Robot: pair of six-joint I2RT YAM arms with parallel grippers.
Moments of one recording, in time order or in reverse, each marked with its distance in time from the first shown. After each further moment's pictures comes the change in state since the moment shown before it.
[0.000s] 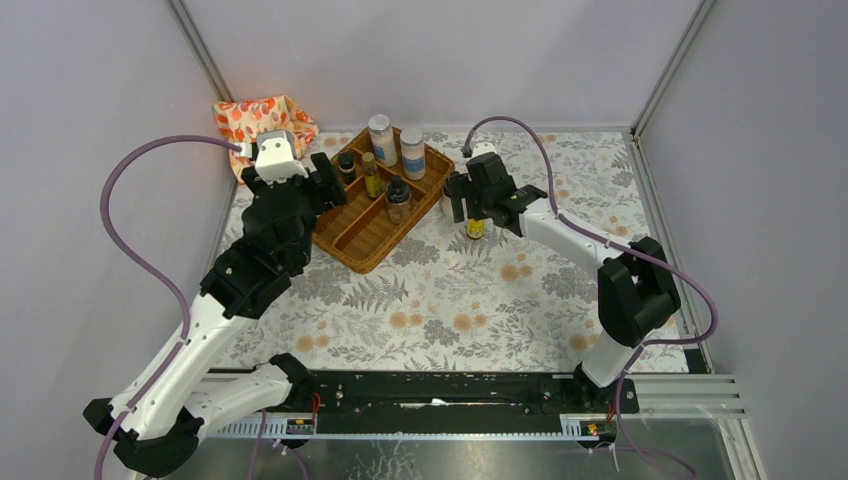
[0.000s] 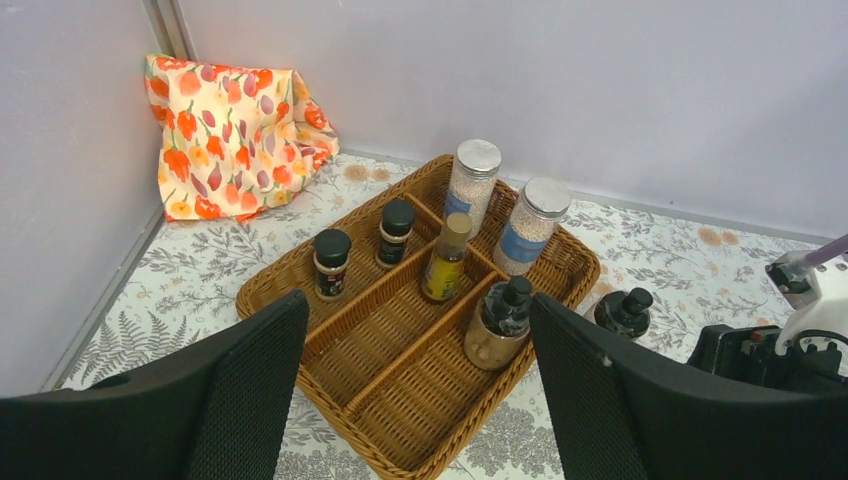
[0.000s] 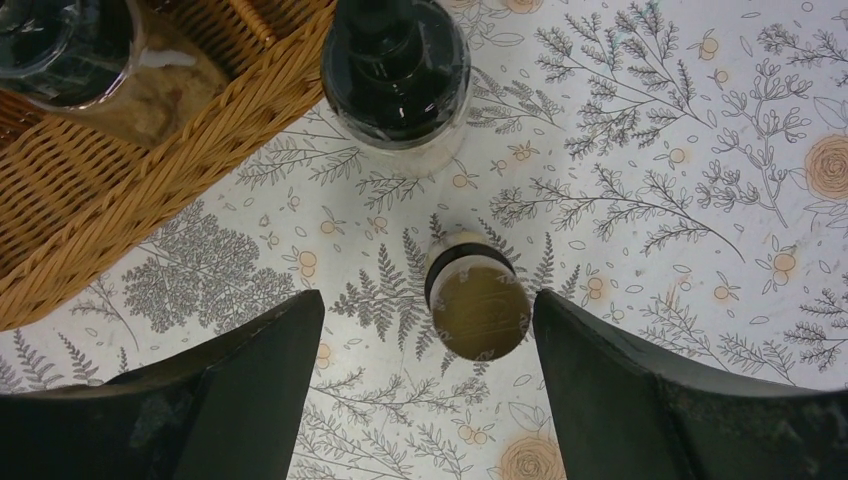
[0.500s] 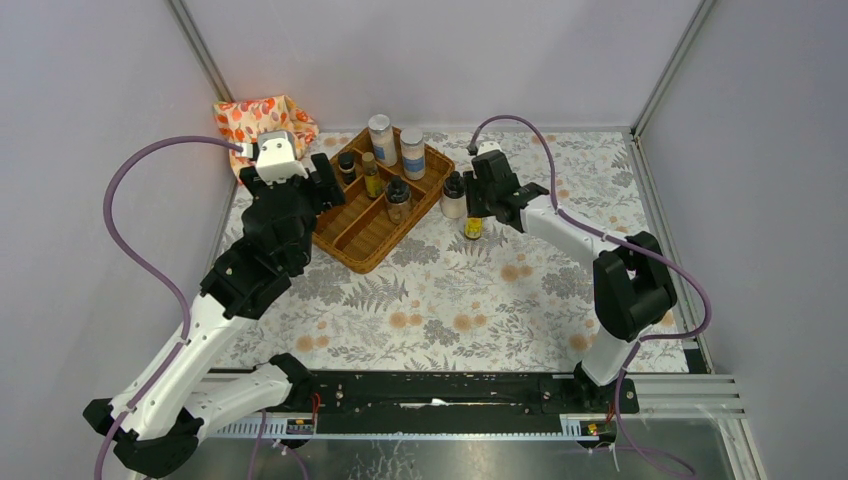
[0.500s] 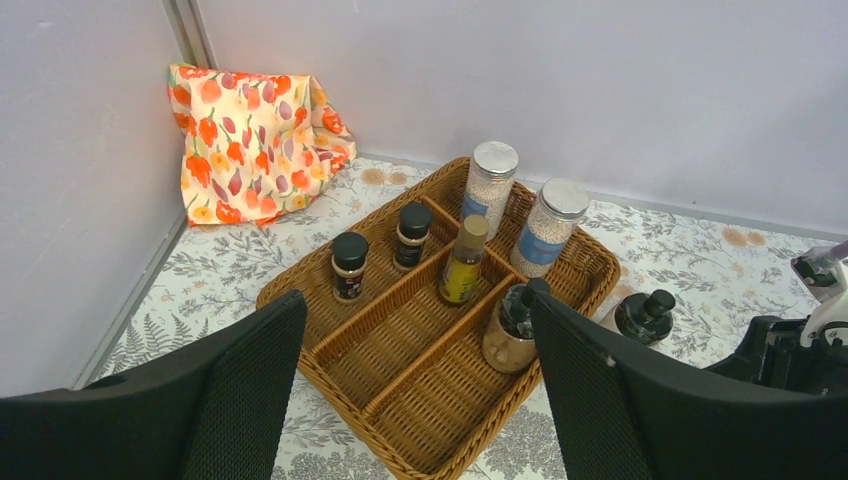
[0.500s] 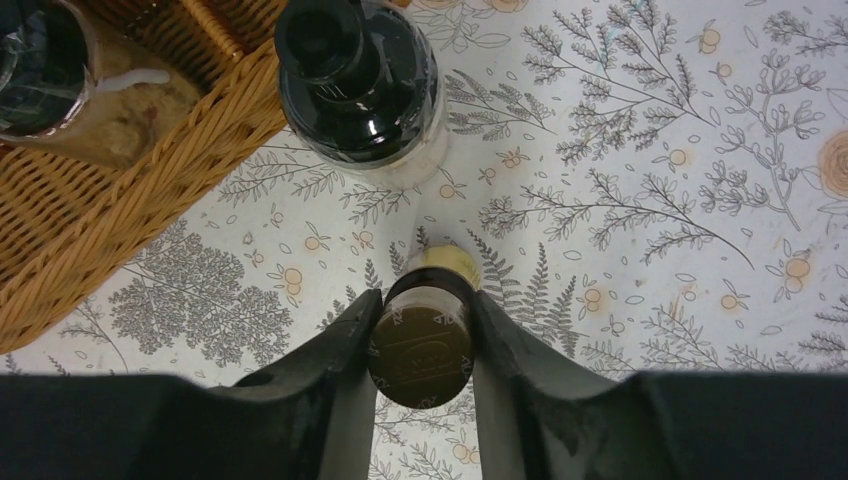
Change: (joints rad) left arm 0.000 -0.006 -0.008 0.006 -0.022 0.039; right arm -0.045 0.039 0.000 0.034 -0.034 0.015
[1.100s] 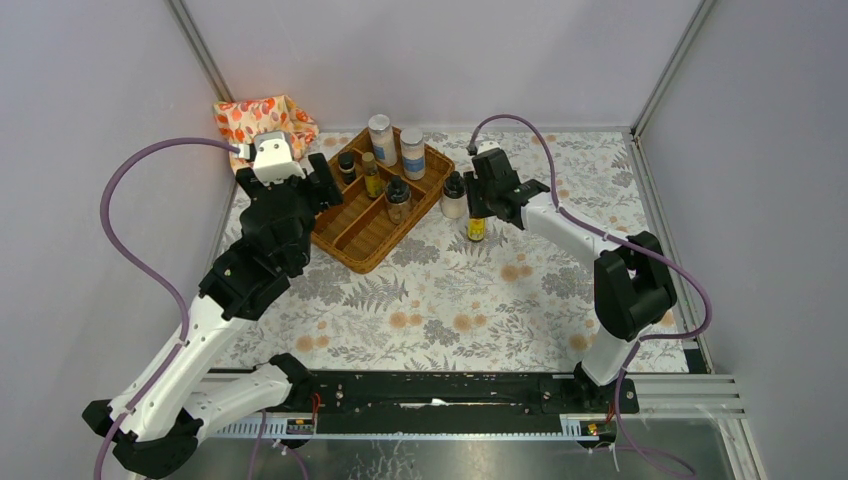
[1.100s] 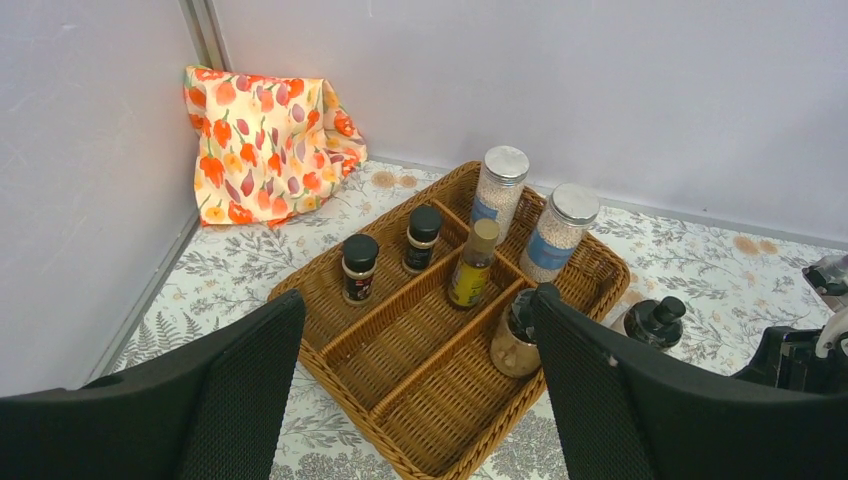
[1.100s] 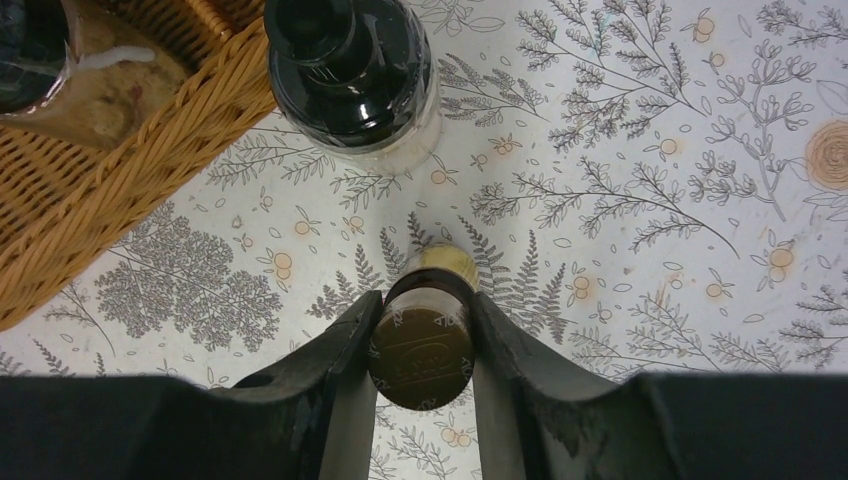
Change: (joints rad) left arm 0.000 -0.006 -0.002 0.001 -0.025 0.010; right arm -0.008 0.002 0.020 -0.043 -0.008 -0.013
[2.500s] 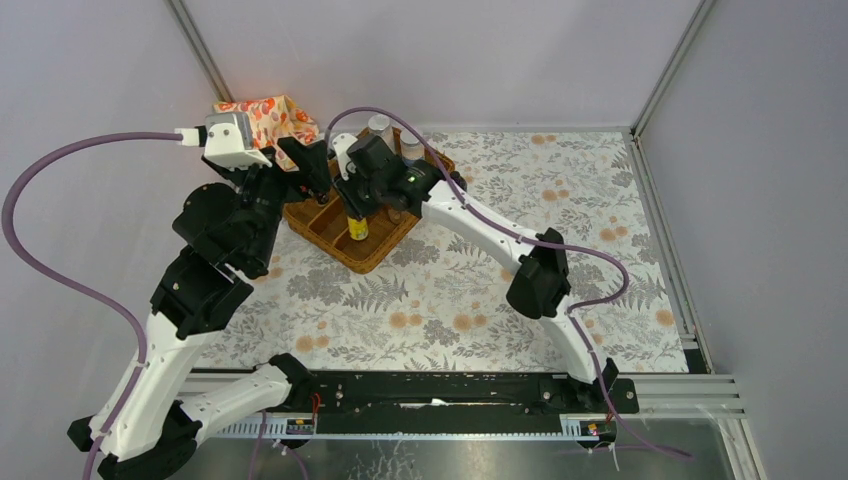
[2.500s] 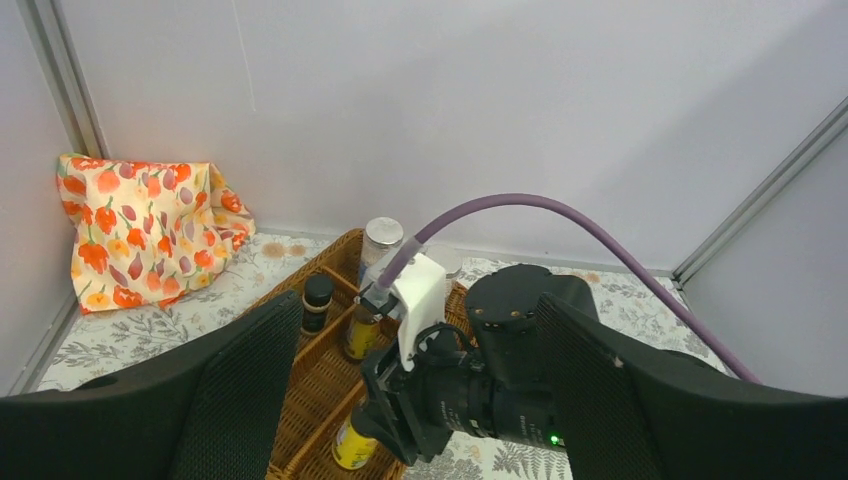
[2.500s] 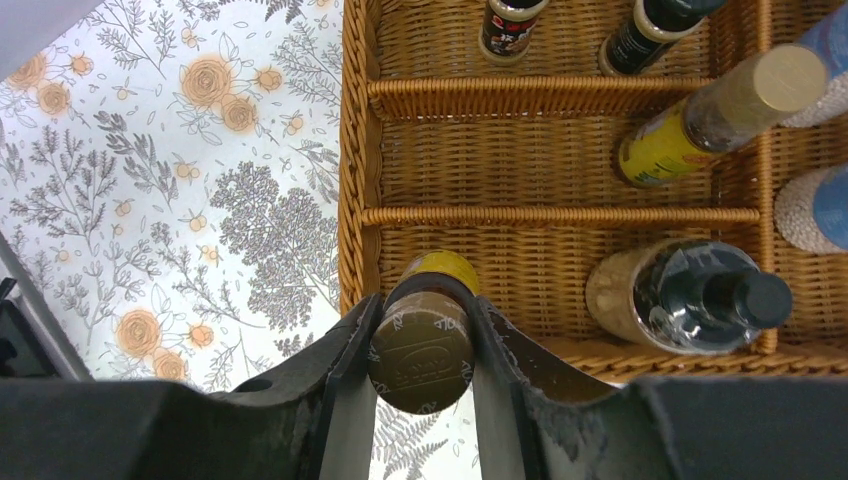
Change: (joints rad) left arm 0.000 -0.014 0.241 -0.051 0.227 -0.016; right arm 0.393 0.506 1.003 -0.366 -0.216 -0.179
